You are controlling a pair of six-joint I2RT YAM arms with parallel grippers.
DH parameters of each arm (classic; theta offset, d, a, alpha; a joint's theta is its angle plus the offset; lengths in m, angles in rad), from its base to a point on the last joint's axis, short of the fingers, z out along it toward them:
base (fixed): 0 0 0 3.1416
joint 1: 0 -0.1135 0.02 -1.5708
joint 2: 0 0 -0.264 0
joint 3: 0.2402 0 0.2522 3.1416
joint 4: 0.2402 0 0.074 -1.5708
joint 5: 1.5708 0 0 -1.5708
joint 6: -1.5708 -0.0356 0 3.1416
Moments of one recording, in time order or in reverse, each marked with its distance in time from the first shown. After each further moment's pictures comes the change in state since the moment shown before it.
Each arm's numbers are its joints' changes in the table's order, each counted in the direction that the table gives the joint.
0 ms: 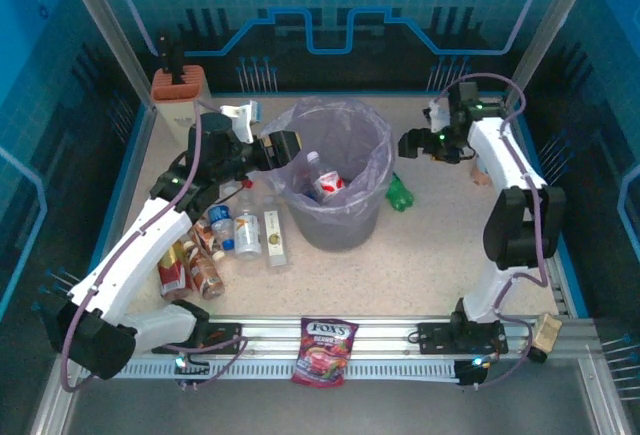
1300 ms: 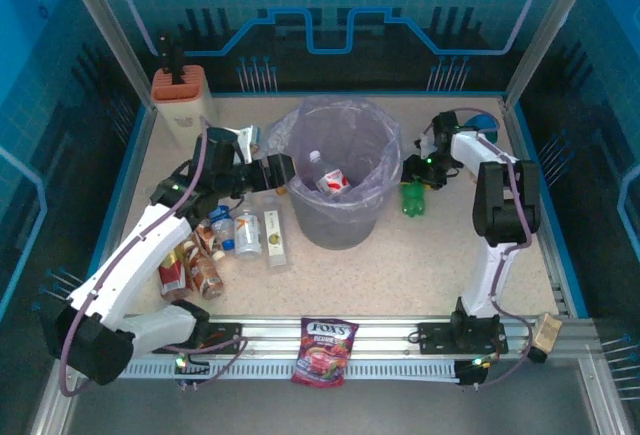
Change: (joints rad) left arm 0.000 0.029 -0.078 0.180 -0.020 0.007; right arm 0.025 -0.174 -0.158 -0.157 0.006 -0.063
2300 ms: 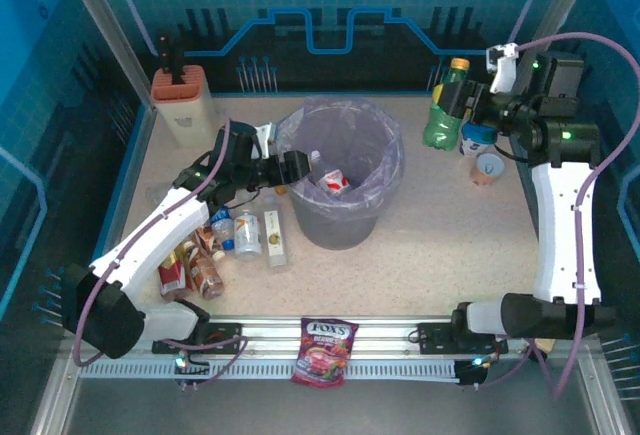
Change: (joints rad) left arm 0.032 -0.140 0.035 -0.085 0.046 0.014; right arm 0.066 0.645 0.372 0.111 -0.301 -0.167
